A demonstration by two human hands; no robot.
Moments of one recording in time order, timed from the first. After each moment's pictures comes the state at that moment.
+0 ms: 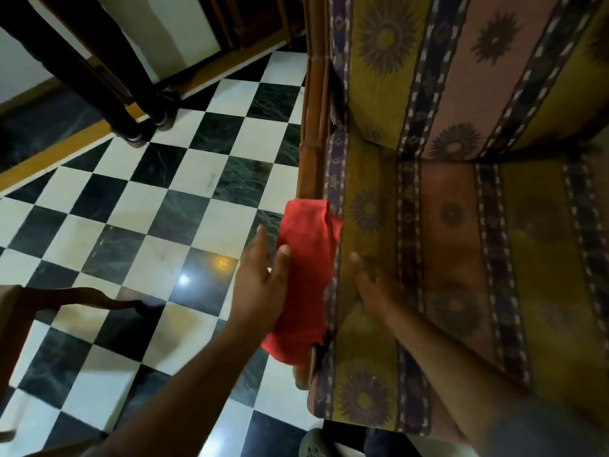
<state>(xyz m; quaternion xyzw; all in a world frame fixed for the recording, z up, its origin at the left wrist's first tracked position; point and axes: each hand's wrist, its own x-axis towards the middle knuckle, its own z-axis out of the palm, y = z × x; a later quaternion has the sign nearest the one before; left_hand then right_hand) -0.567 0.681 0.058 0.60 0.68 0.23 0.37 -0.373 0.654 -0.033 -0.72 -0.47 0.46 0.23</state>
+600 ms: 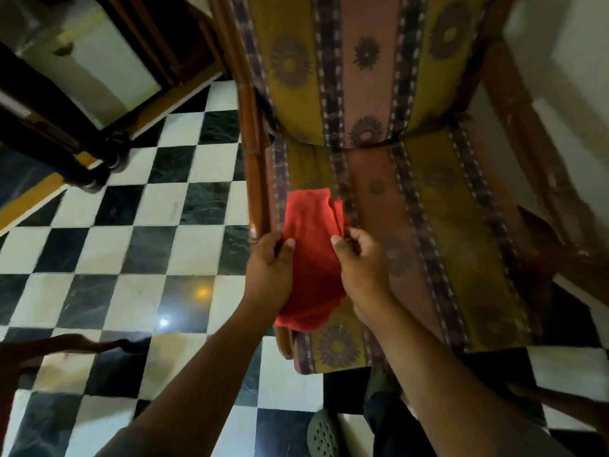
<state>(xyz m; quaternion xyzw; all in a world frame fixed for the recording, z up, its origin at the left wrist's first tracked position) -0.506 0.627 0.122 0.59 0.62 0.23 0.46 -0.380 0.577 0.099 -0.74 -0.19 0.40 0.50</state>
